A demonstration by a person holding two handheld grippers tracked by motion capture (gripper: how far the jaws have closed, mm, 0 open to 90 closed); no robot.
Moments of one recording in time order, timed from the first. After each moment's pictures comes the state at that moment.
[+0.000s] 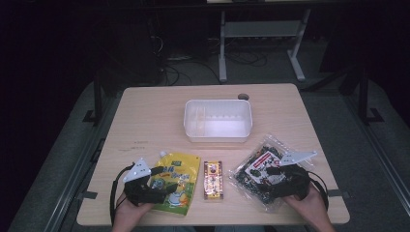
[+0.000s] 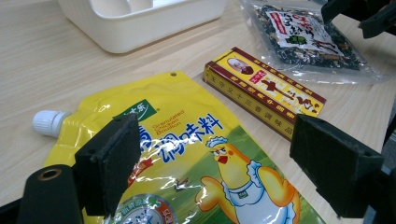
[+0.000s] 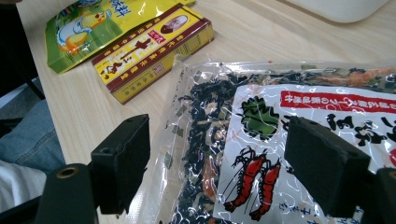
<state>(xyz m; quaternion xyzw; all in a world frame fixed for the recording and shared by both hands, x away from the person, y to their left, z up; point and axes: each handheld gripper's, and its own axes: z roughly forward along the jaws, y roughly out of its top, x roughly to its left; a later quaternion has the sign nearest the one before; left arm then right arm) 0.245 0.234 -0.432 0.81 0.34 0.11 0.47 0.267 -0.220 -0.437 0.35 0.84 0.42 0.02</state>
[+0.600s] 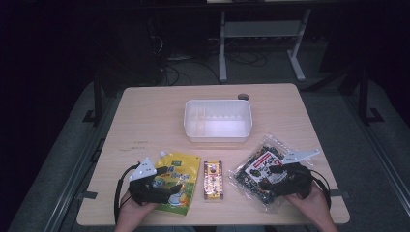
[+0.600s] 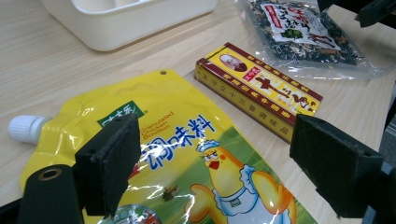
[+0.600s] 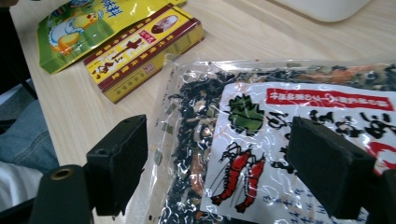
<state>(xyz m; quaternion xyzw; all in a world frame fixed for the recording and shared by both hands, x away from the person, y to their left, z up) 0.248 0.222 -0.433 0.82 0.33 0.10 0.46 0.270 -0.227 -0.435 0.35 0.84 0.41 0.03</state>
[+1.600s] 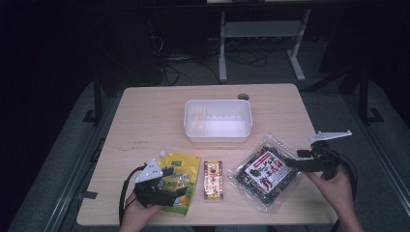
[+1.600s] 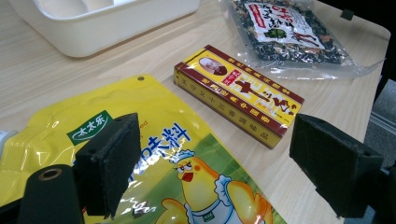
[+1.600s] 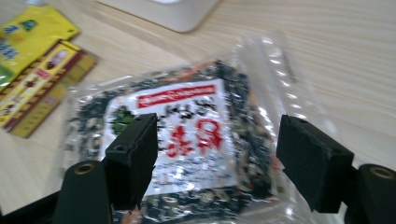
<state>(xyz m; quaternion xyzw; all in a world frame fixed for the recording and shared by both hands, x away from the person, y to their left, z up) 0.243 0.207 -0.431 0.82 0.31 0.09 0.46 0.302 -0.295 -0.407 0.48 0.79 0.37 0.07</state>
